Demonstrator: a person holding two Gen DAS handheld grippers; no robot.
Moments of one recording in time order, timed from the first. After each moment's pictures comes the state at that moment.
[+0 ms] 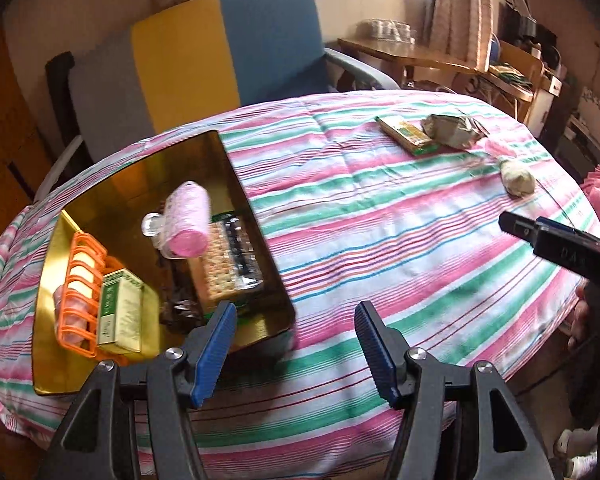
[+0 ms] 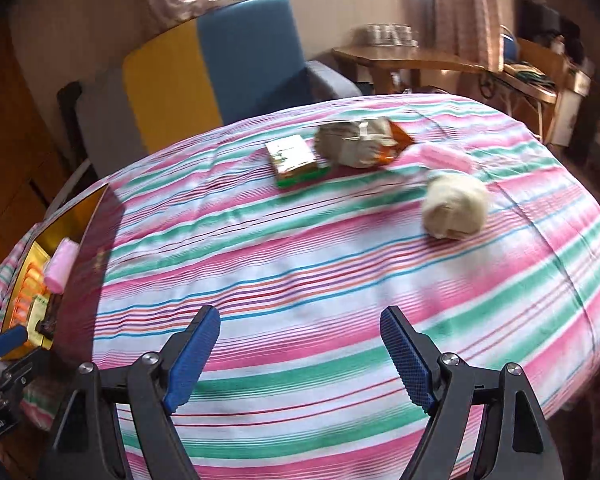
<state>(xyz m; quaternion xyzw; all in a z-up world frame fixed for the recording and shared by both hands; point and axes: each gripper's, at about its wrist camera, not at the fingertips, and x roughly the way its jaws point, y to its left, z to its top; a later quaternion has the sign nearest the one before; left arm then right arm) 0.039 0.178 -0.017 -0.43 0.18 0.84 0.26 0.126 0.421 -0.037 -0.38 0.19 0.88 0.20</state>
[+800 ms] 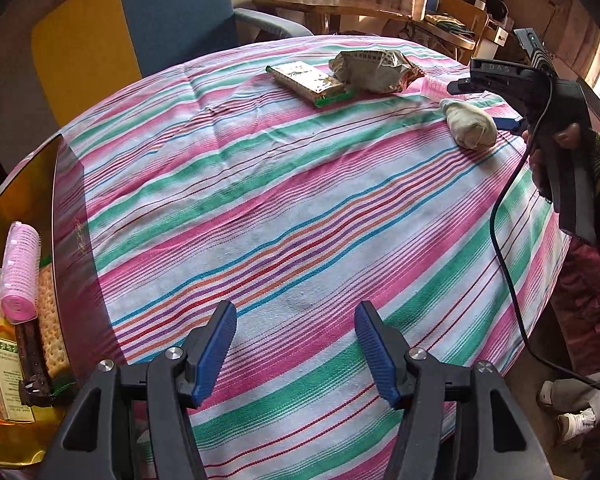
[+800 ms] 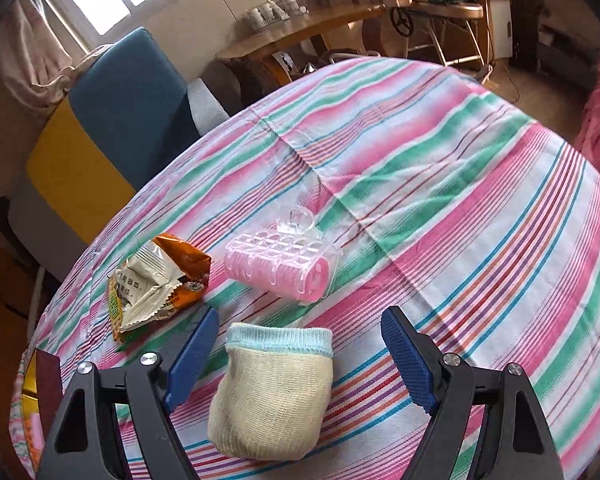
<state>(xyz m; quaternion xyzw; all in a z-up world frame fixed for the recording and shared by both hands) 0.023 0.269 -0.073 -0.49 0.20 0.77 0.35 0.074 0.628 -0.066 -0.37 0.35 0.82 0.25</state>
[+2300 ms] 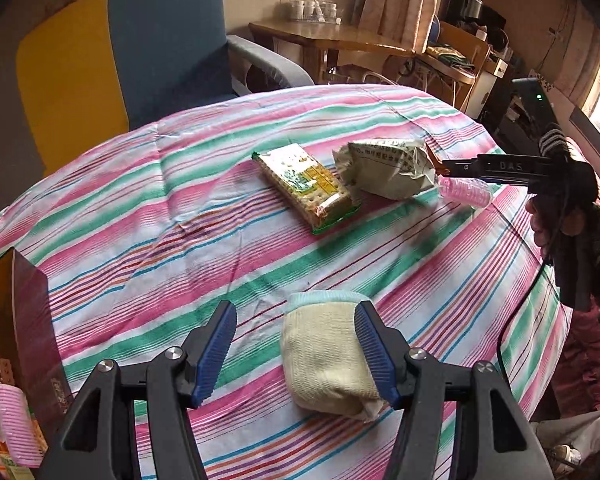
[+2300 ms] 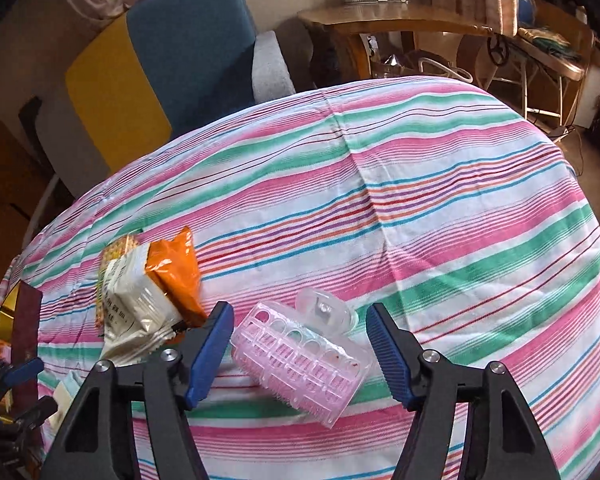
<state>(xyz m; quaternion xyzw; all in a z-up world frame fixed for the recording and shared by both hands) -0.057 0.363 -0.052 -0.47 0.18 0.78 0.38 0.010 0.659 -0.054 -0.45 0.21 0.85 0.15</state>
